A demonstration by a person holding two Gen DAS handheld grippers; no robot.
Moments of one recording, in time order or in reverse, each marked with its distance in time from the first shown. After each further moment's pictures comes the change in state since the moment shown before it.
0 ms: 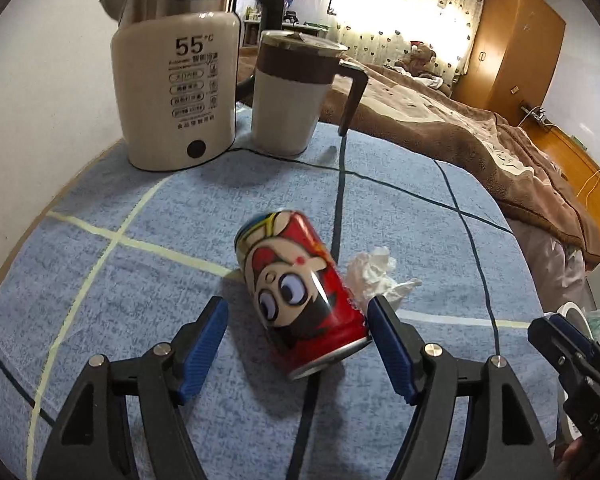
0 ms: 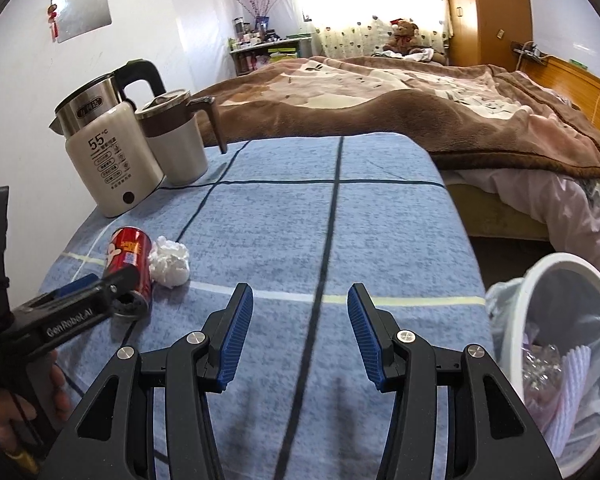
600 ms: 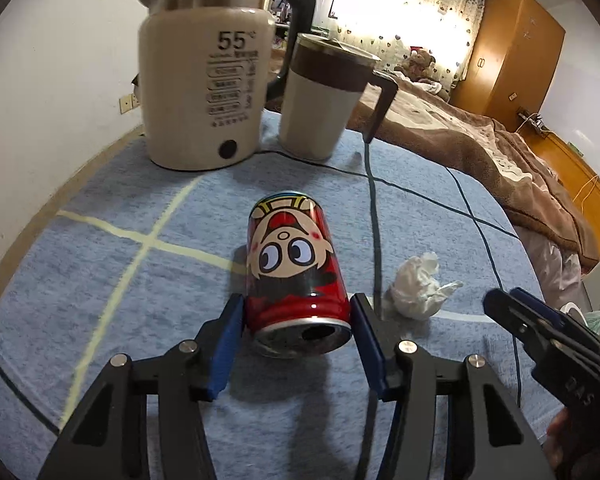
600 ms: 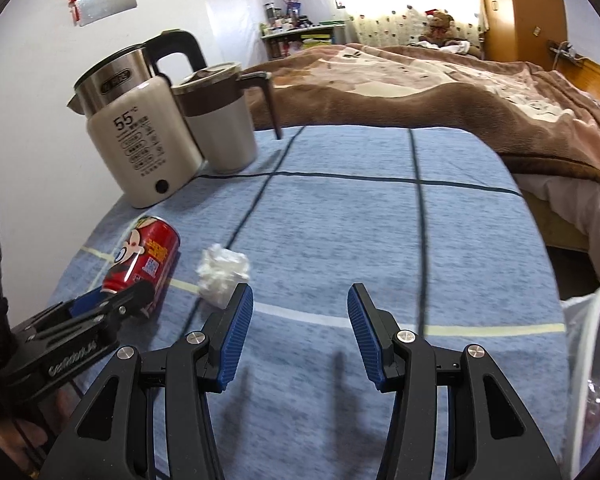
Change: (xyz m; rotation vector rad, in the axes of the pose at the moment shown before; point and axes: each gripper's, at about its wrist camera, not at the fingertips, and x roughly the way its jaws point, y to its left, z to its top) left arm -0.010 0.043 0.001 -0.010 -0.016 -0.029; right arm 0.043 0.051 0.013 -0.033 0.045 0.125
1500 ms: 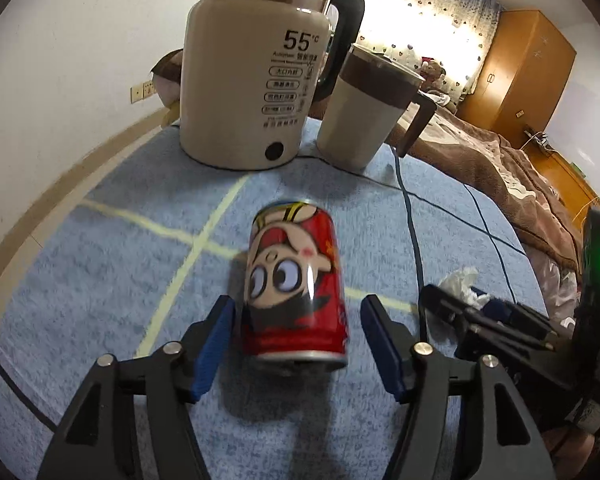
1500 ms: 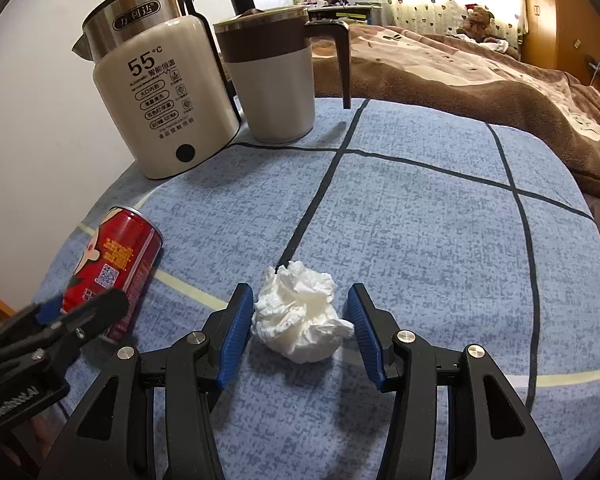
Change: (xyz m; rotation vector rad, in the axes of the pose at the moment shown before) left arm 0.002 0.045 0.007 -0.053 -0.001 -0.014; right arm 0.068 0.044 0.009 -0.091 0.087 0.017
